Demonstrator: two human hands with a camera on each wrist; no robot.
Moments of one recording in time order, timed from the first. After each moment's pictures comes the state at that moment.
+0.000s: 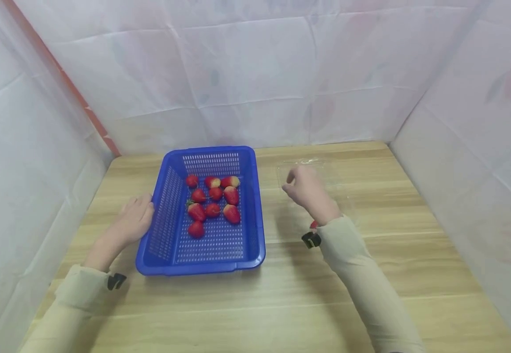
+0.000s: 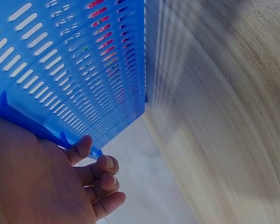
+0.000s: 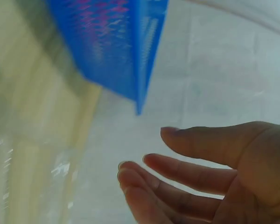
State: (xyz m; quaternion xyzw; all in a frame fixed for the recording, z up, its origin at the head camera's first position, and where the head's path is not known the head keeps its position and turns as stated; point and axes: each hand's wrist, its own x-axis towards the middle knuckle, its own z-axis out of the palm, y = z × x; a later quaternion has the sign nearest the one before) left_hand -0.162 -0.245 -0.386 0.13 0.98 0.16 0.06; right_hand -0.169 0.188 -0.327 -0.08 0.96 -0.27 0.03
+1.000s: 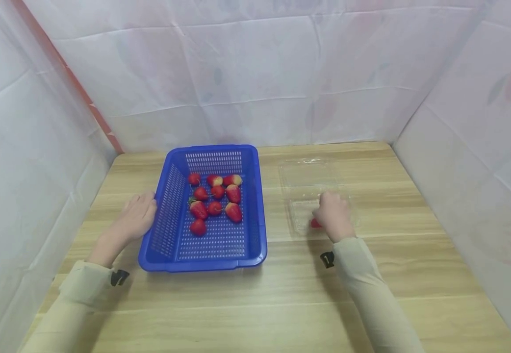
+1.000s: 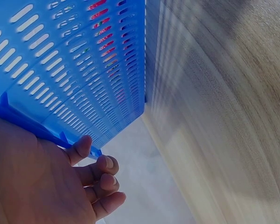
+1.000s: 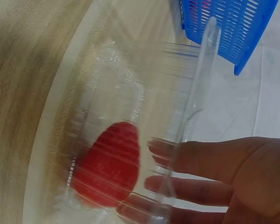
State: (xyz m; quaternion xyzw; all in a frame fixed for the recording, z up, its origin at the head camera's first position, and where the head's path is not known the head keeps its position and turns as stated) left_hand -0.160 -0.245 -0.385 0.12 0.98 0.16 0.07; right_hand -0.145 0.243 -0.406 0.02 0.98 -0.19 0.03
